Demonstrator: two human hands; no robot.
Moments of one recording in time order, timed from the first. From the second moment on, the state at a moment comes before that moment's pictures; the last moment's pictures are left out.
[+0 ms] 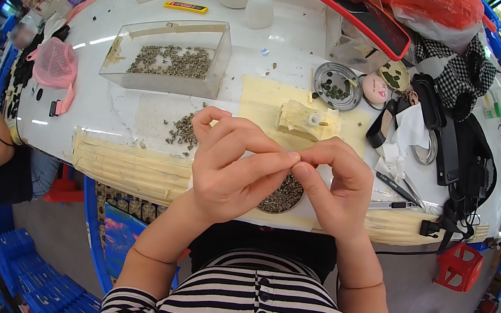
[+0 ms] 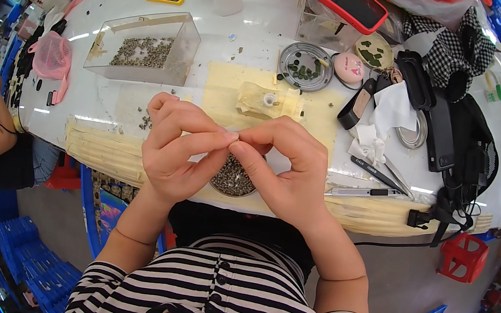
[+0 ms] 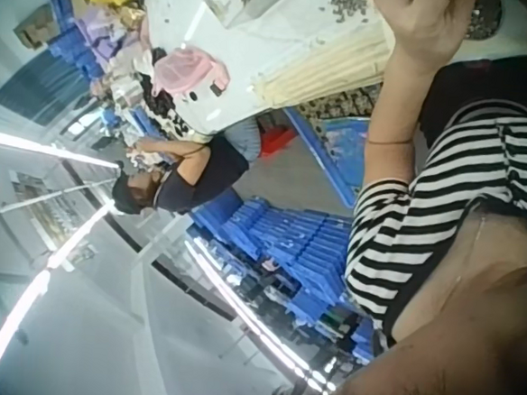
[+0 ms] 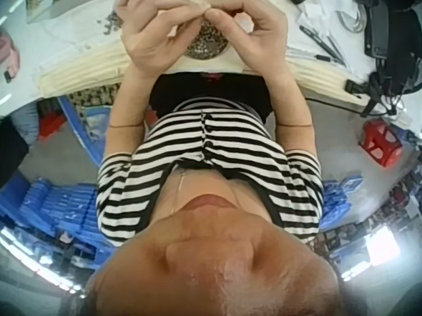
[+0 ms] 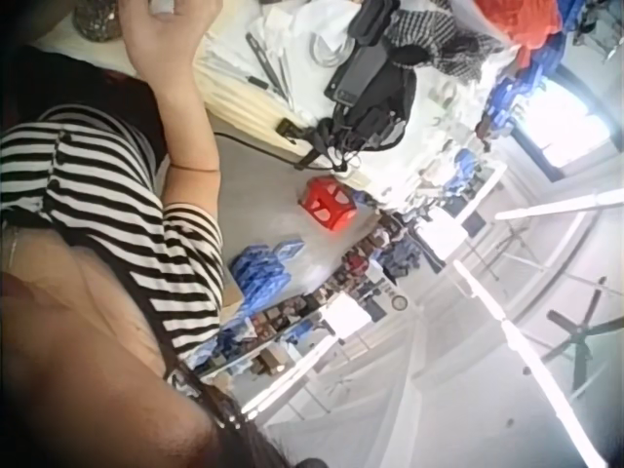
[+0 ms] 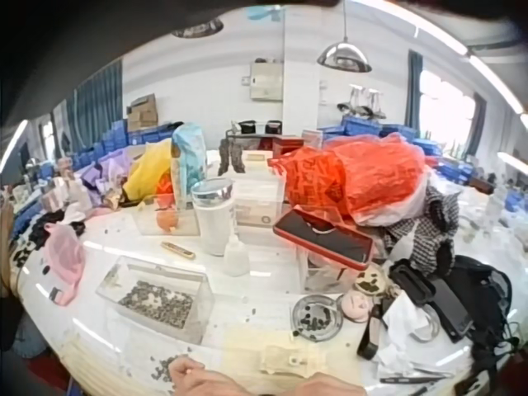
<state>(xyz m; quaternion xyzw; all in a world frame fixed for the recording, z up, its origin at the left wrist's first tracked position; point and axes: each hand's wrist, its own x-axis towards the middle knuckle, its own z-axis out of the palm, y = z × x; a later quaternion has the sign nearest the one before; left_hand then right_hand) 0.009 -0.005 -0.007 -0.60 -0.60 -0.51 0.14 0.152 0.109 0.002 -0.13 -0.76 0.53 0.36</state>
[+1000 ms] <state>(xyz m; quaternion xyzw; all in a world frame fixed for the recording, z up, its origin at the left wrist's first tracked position) 0.009 -0.004 -0.007 -0.58 -0.62 -0.51 0.12 0.149 0.105 -0.001 -0.13 -0.82 0.33 0.45</state>
